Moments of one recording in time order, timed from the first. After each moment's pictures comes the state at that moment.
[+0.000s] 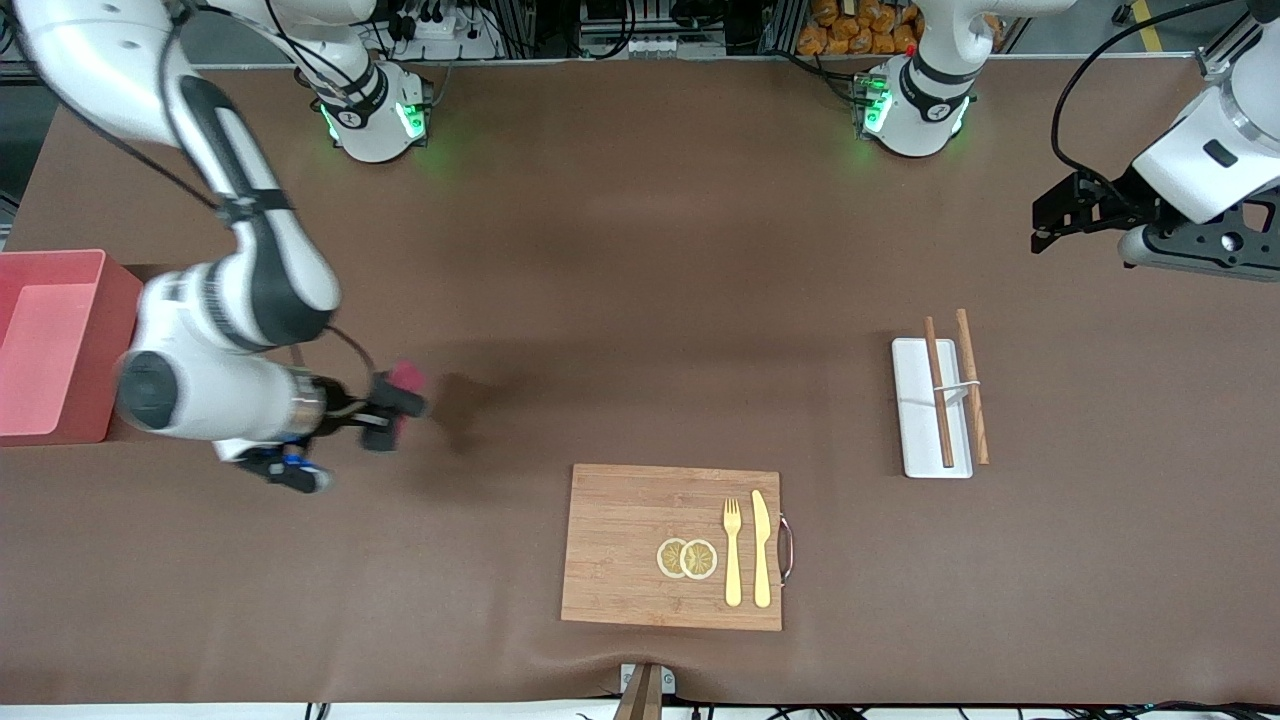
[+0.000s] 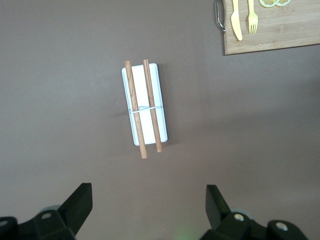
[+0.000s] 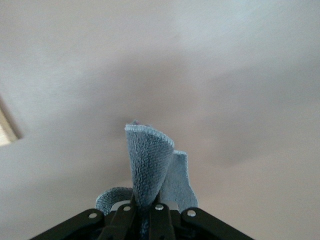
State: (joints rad) left arm -0.11 -0.01 -0.03 -1.56 -0.03 1.53 0.03; right arm -0.13 0.50 0.28 -1.58 0.06 1.88 0.37
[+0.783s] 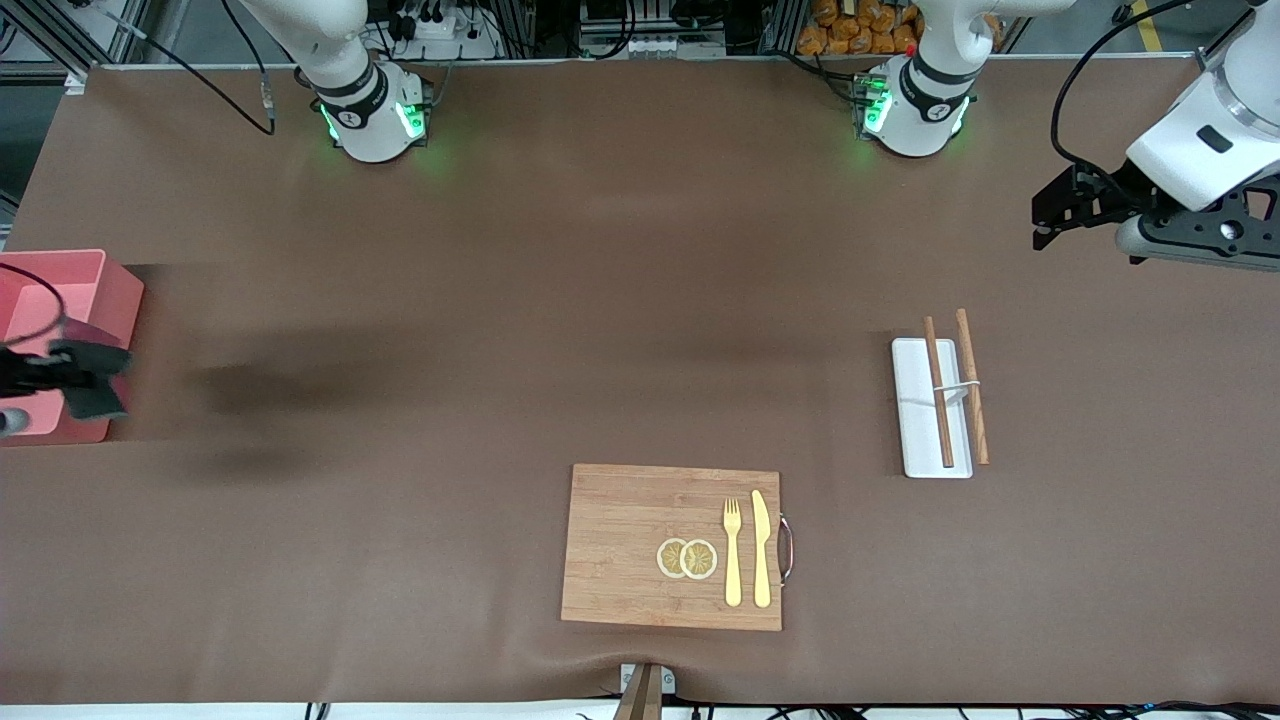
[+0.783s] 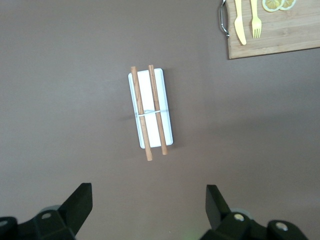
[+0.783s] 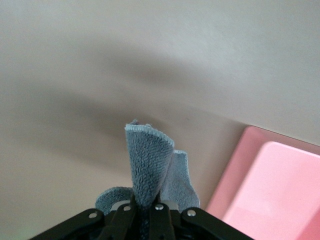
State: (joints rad) left arm -0.10 -0.02 -0.06 -1.54 0.02 1.53 0.00; right arm -0.59 0.47 0.27 -1.42 -0.18 1.67 -0.68
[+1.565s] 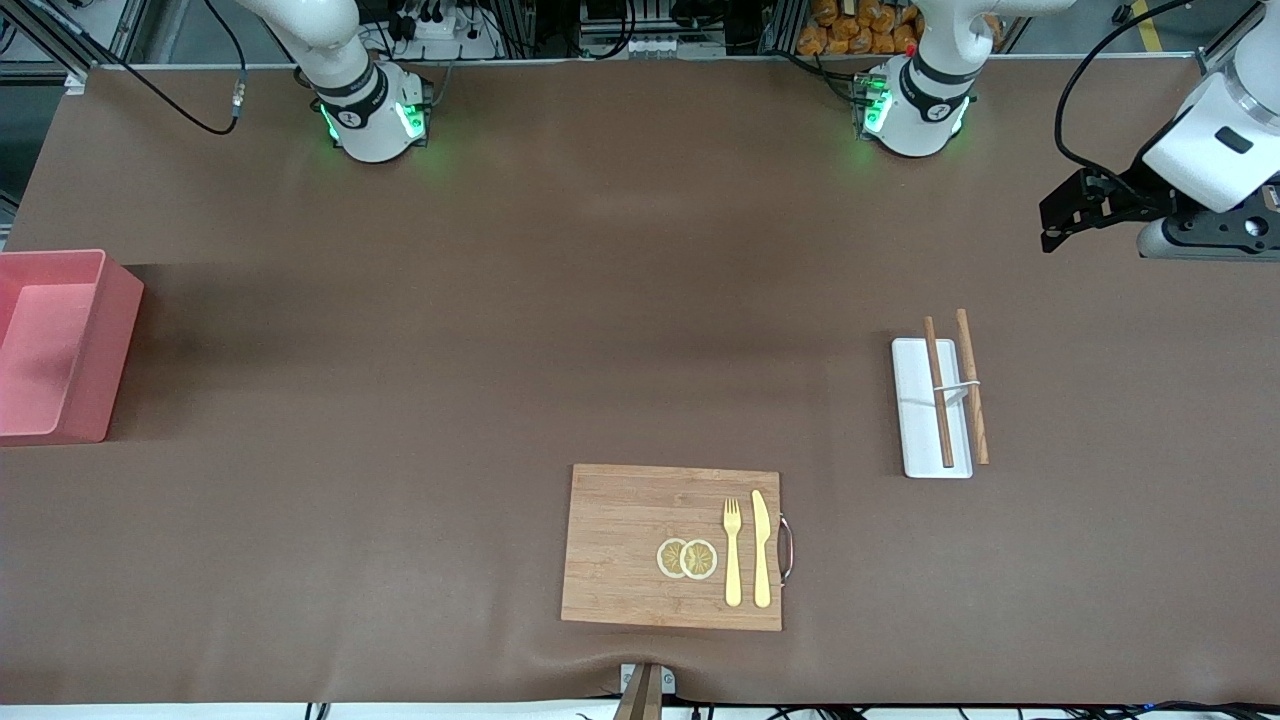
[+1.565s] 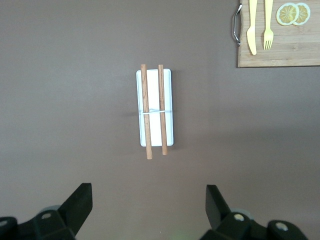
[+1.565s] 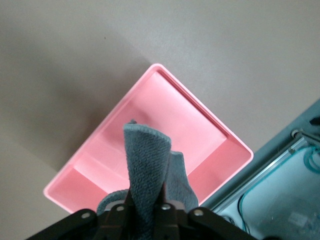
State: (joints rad) left arm -0.09 -0.02 -0.06 -1.54 0.02 1.53 -0.08; right arm -0.81 0.54 0.22 -1.31 -0.26 1.82 -1.36
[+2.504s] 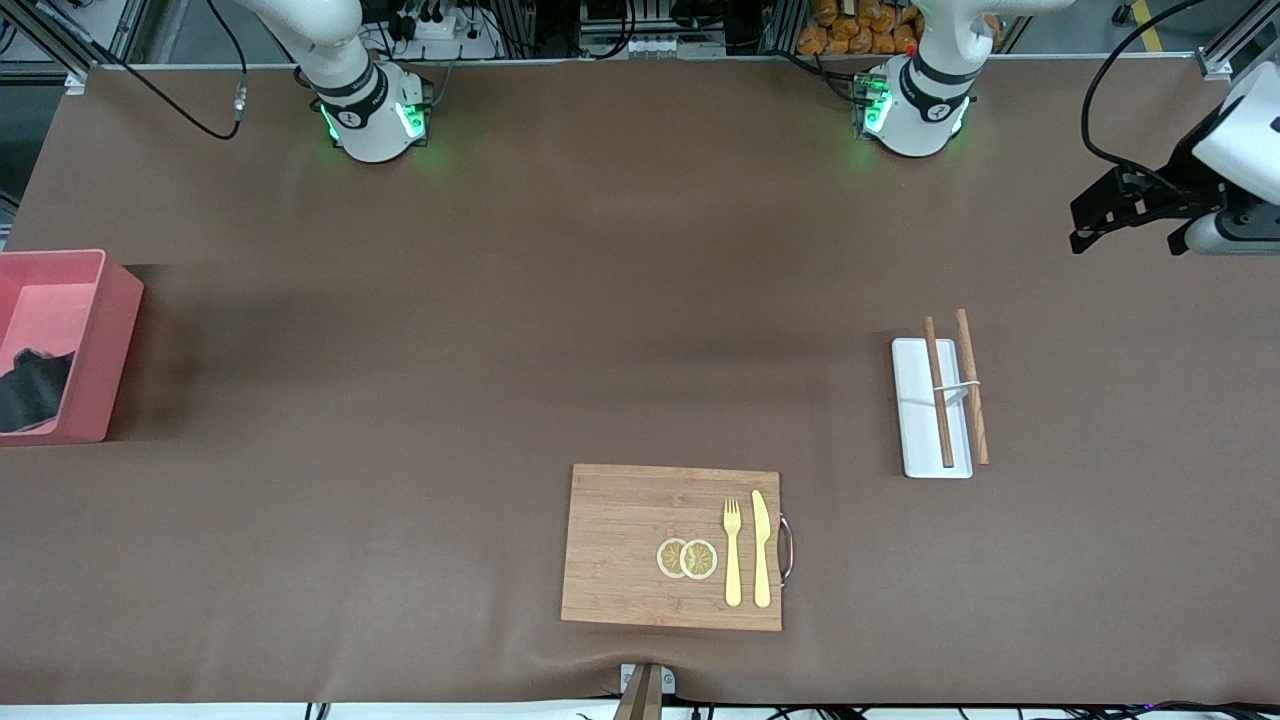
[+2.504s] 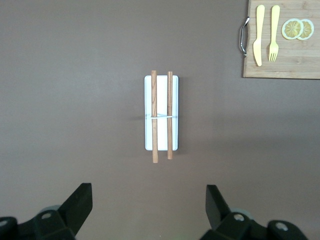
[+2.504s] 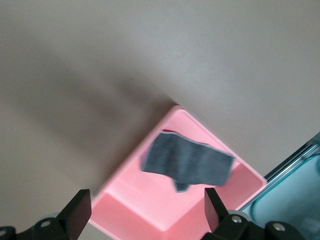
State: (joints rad) left arm -0.06 -0.02 -0.05 -1.52 0.01 1.53 -0.08; right arm -0.66 0.48 0.24 -1.25 -0.26 1.62 -1.12
